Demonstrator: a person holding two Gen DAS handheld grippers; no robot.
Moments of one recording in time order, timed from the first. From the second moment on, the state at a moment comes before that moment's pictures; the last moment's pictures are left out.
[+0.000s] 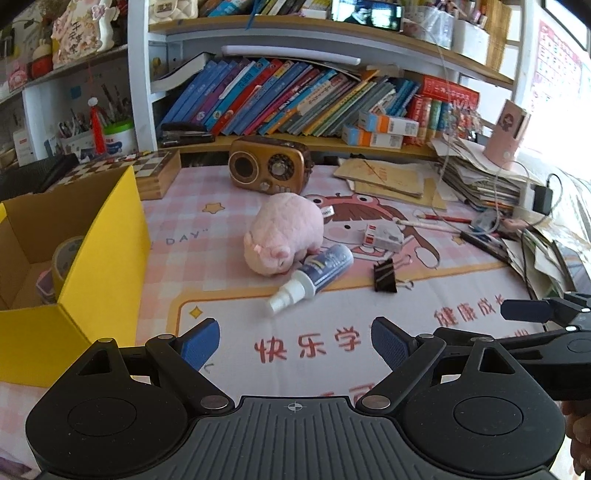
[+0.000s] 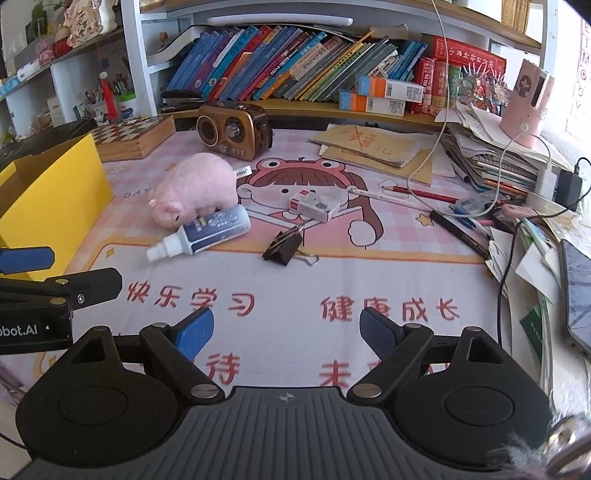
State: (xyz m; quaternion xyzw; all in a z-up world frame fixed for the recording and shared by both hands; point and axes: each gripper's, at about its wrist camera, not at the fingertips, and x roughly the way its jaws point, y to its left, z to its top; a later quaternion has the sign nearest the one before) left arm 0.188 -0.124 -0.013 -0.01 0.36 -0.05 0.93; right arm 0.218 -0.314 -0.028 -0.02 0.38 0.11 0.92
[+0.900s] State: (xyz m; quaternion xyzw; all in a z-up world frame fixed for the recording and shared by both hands) left arm 0.272 -0.122 -0.023 0.00 0.36 -0.02 0.93; right arm 0.296 -0.329 -0.045 0.01 0.38 0.11 0.92
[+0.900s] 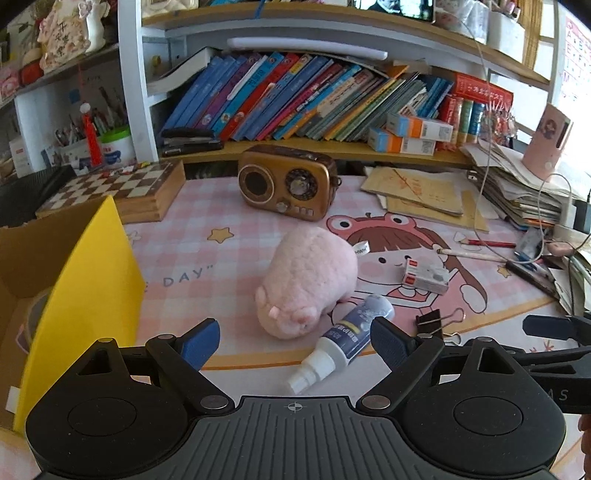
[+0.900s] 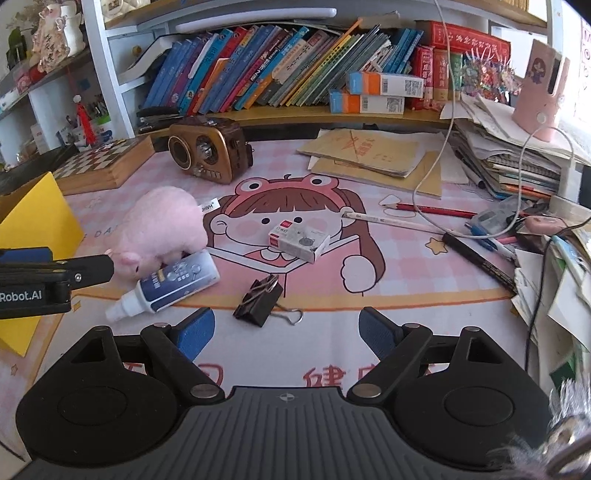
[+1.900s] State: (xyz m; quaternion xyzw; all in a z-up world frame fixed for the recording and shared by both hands) left arm 0.308 -0.148 -0.058 0.02 0.43 -0.09 0.90; right arm 0.332 -0.344 -0.069 0.05 0.38 0.18 0.91
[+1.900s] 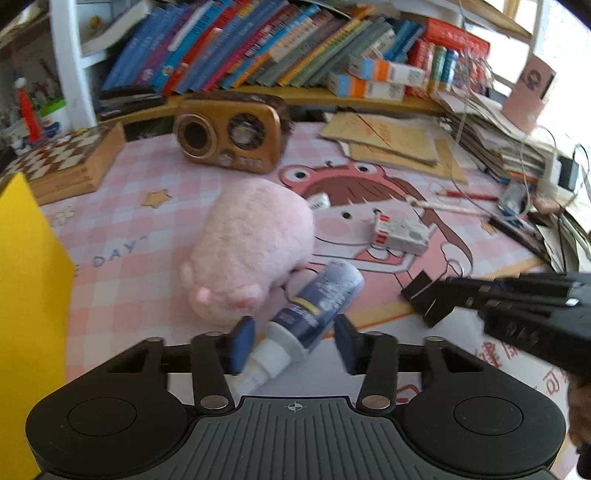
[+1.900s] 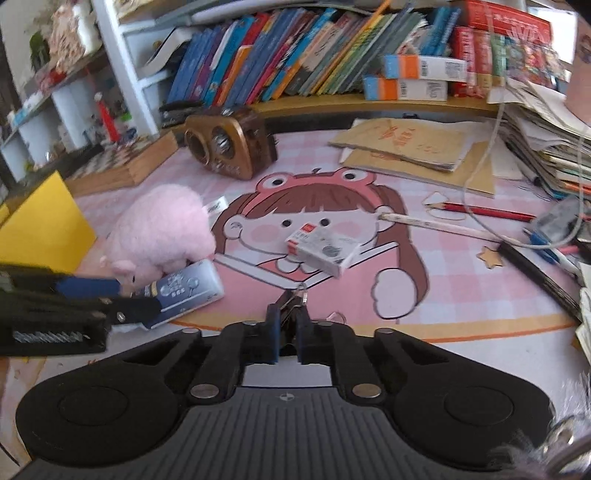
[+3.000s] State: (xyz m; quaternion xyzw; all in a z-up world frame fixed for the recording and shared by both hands) left arm 0.337 -0.185 -0.076 0.08 0.45 -0.17 0.87; right arm 0.362 -0.363 -0.079 0.10 0.38 0.16 0.91
